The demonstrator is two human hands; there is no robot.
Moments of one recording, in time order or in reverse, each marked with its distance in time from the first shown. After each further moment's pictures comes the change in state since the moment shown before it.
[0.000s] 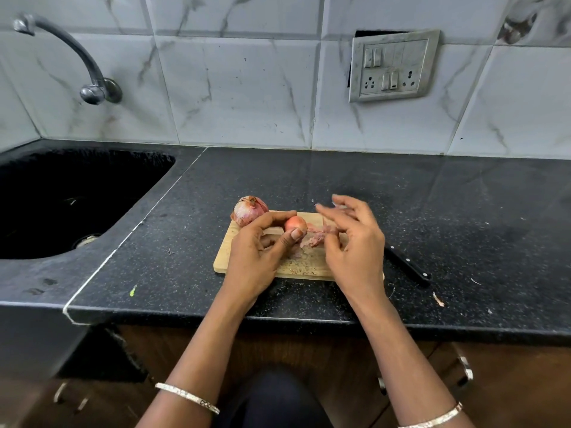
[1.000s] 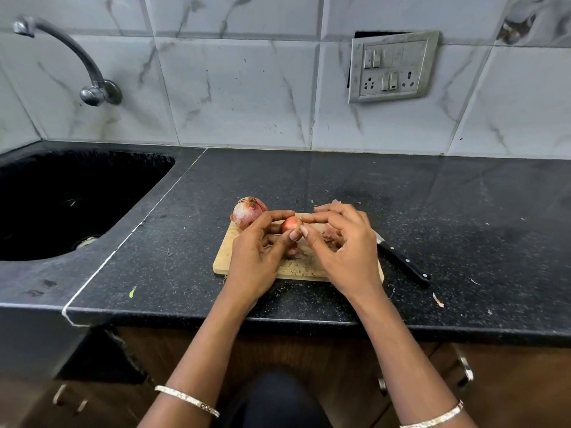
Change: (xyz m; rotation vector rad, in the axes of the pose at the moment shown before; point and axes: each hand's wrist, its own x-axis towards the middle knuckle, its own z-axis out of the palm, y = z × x) left_hand 0.001 -0.002 -0.001 0.101 0.010 0.077; right_hand 0.002 0.005 0.004 0.107 -0.125 0.004
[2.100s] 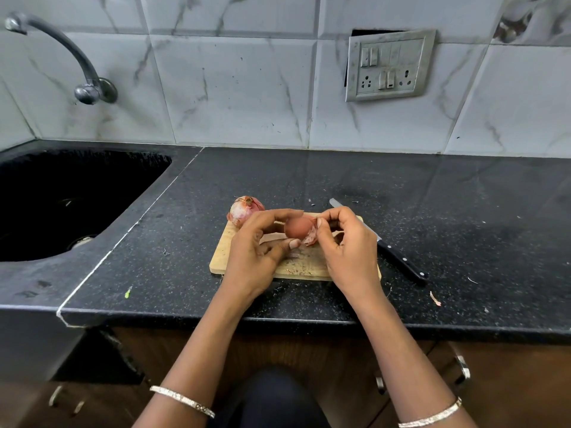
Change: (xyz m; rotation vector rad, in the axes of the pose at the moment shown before) left_hand 0.000 0.003 -0.001 0.049 -0.056 0.110; right_hand 0.000 0.002 0.001 0.000 0.027 0.176
